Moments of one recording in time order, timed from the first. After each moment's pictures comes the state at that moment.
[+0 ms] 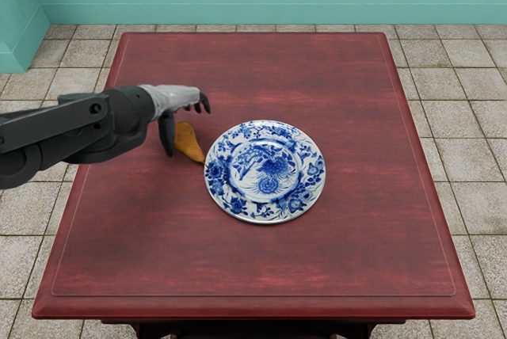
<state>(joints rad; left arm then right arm) -1.13 0.45 -0.24 -1.39 1.31 -0.24 0.61 -0.03 0.00 0.08 0.18 -0.24 0.22 -0.22</state>
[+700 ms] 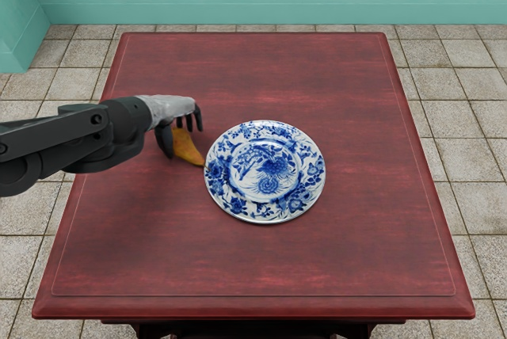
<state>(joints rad) -1.12 0.46 -0.21 -1.39 1.31 -0.22 0.61 -0.03 0.00 0.08 0.18 -0.24 0.22 -0.22</state>
